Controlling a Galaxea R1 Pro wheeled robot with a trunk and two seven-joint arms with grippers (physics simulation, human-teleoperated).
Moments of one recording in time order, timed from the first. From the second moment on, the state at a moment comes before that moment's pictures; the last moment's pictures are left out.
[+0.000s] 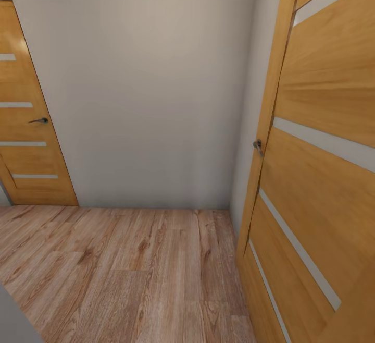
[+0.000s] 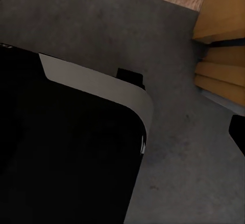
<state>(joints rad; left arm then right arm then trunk) 0.00 0.01 0.01 -0.07 0.01 -0.05 -0.01 -0.12 -0.04 0.54 0.03 -0.27 -0.15 0.07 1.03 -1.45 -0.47</state>
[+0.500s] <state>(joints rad) 0.00 0.01 0.01 -0.07 0.01 -0.05 -0.01 -0.12 -0.04 0.54 0.03 -0.27 -0.16 0.07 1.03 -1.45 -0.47</state>
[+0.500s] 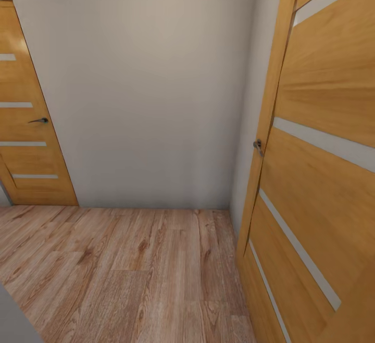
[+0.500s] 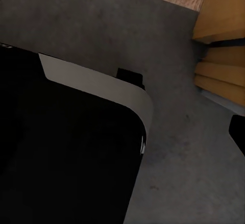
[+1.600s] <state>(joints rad) 0.00 0.01 0.01 -0.07 0.01 -0.05 -0.01 -0.12 -0.04 0.54 0.03 -0.27 -0.16 0.07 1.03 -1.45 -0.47</state>
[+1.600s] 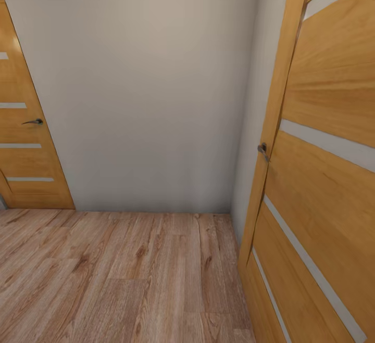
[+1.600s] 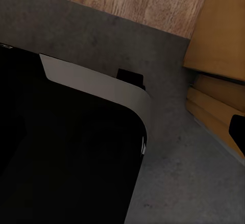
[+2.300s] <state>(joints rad) 0.00 0.01 0.01 -0.07 0.01 -0.05 -0.01 -0.12 -0.04 0.54 0.03 -0.27 -0.16 0.07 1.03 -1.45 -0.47</state>
